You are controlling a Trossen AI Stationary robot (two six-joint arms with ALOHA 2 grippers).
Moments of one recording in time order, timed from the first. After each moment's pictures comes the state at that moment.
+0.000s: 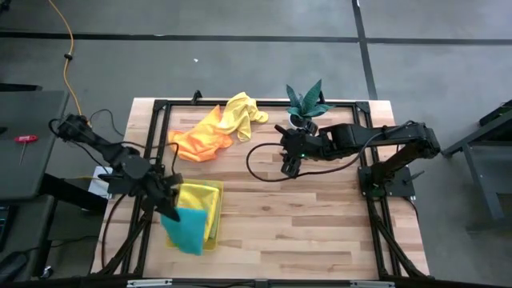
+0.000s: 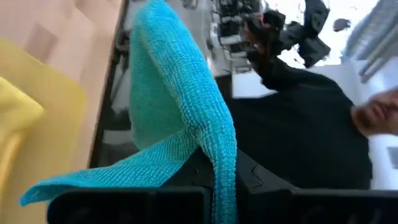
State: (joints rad) left arm -0.42 0.57 0.48 -0.14 0.31 -1.32; right arm 0.10 1.52 1.56 -0.99 0.43 0.34
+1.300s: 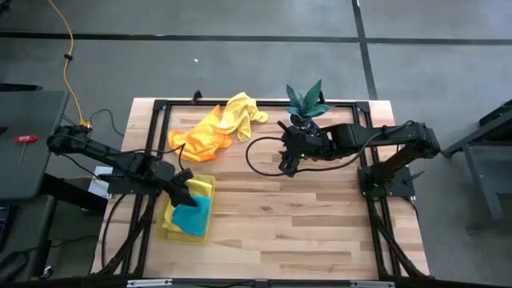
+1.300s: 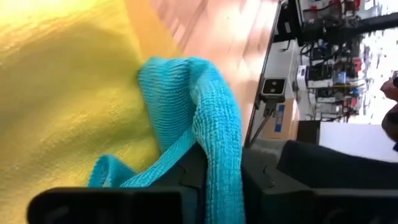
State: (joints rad) left arm -0.17 0.57 0.19 -0.20 0.27 -1.16; right arm 0.10 1.52 1.56 -0.99 0.44 0.47
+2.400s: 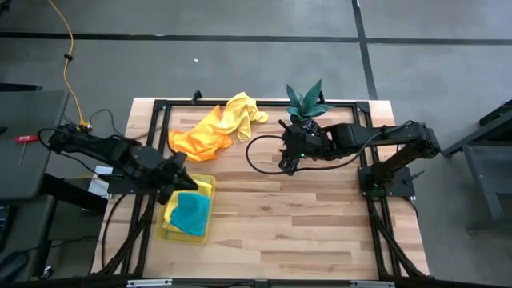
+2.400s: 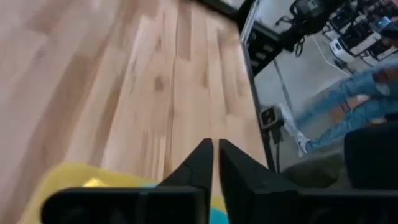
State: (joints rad) left arm -0.19 0.59 0.59 -0.49 0.03 -0.56; right arm 0.10 1.52 1.56 -1.00 0.47 0.48
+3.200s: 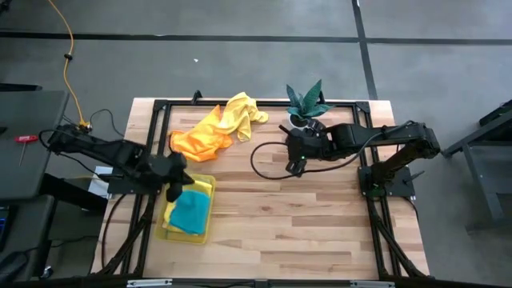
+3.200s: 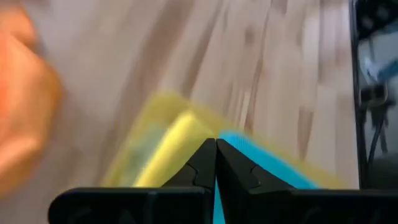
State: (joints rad) left arm -0.16 0.60 0.56 -0.76 -0.13 -0.64; right arm 0.10 1.52 1.56 -1.16 0.47 0.42
